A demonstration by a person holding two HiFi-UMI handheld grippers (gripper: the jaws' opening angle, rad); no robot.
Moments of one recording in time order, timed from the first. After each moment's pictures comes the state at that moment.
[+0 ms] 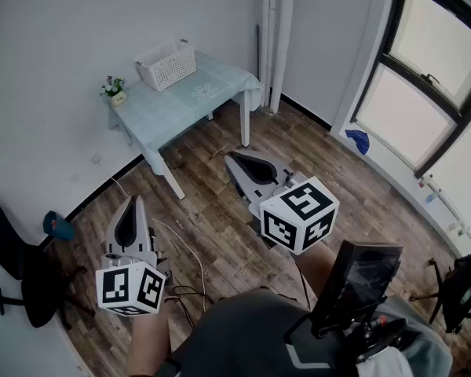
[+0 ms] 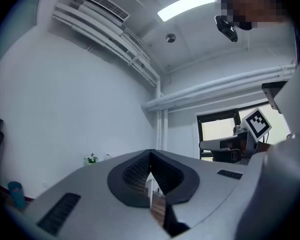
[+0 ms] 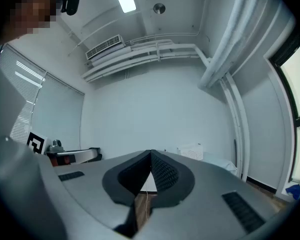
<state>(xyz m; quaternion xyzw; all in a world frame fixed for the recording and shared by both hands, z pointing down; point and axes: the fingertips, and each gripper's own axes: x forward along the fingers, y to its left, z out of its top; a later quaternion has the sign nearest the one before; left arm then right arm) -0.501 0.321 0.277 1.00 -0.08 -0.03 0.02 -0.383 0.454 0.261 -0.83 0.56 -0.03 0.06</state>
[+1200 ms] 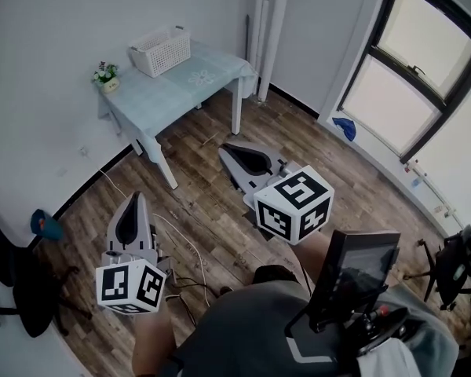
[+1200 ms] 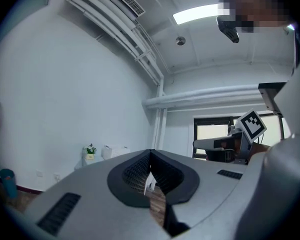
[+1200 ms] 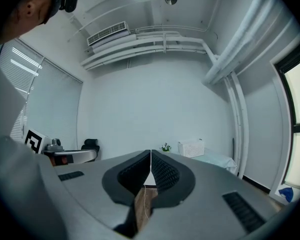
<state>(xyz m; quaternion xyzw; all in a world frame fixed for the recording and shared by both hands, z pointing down) -0.554 0.248 0.316 1.00 -0.04 -0.03 0.08 -0.444 0.370 0.283 -0.84 0.54 -0.05 0.01</state>
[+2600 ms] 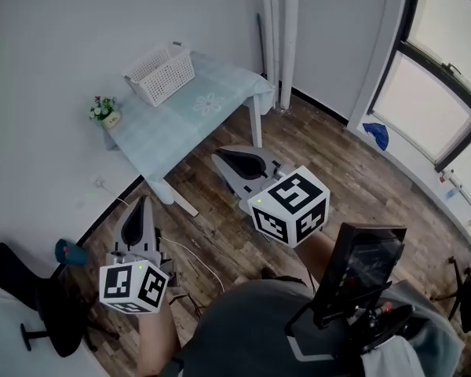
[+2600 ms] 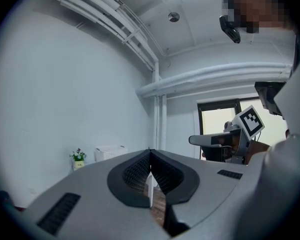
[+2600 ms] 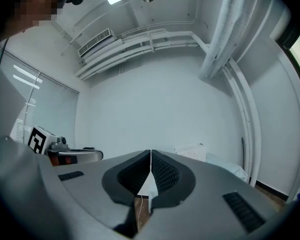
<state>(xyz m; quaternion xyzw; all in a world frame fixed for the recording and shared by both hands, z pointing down) -0.296 0.225 0.309 1.00 -0.04 0.03 0.02 -0.193 0.333 0.289 -0.81 0.57 -0.04 0.06</state>
